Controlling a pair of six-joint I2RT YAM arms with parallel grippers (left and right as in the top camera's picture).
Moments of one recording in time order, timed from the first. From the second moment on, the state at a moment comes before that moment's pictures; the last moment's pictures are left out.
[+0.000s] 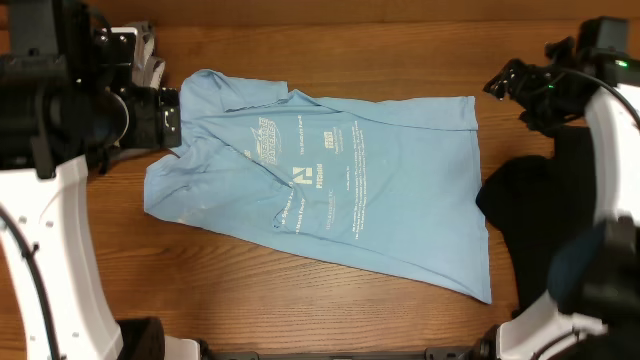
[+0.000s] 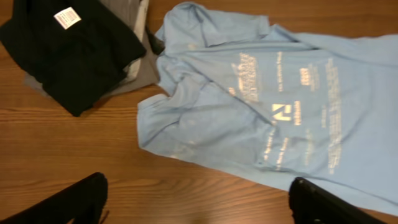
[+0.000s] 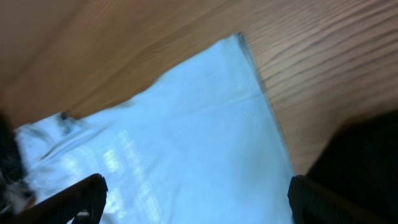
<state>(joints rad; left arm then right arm) 0.05 1.61 2.26 -1.69 0.05 0.02 -0.25 1.81 1.74 -1.09 -0.40 0.30</state>
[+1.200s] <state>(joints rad) 0.00 2.13 1.70 -0.99 0.05 0.13 -0.03 1.65 1.75 -1.40 -0.44 0.21</state>
